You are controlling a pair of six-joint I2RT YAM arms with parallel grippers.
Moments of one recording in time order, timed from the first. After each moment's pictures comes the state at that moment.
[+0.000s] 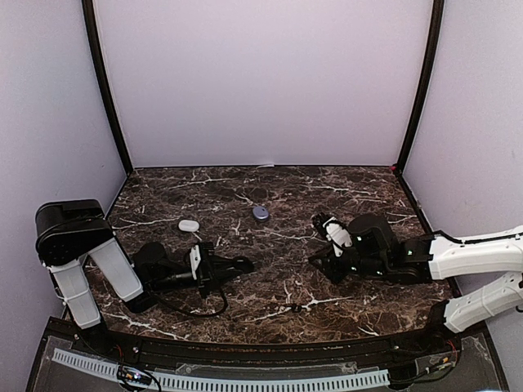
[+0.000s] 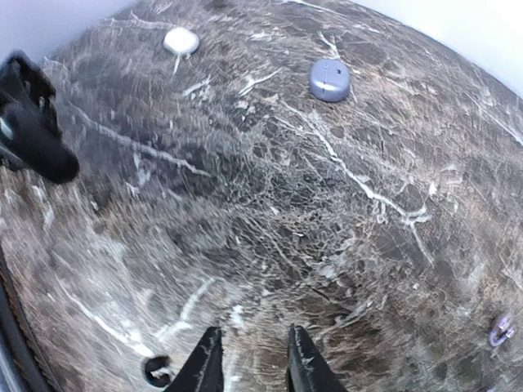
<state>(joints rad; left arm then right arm) -0.84 1.81 0.27 1.50 0.46 0.14 1.01 1.18 0.58 -0.02 0.14 0.20</state>
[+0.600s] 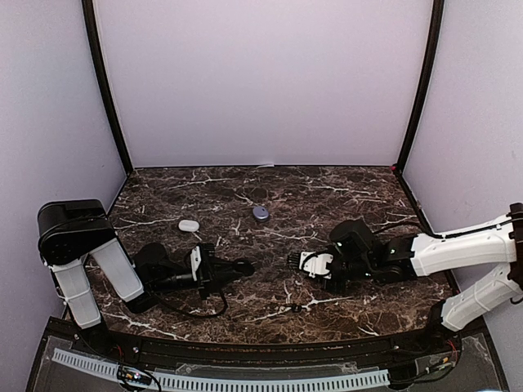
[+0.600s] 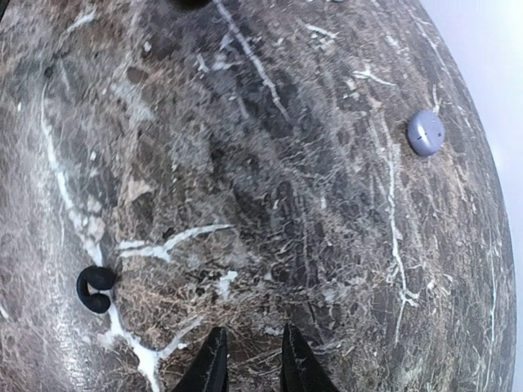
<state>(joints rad) -0.84 1.82 0.27 1.51 0.48 0.12 1.02 1.31 0.64 -0.11 0.05 -0.52</state>
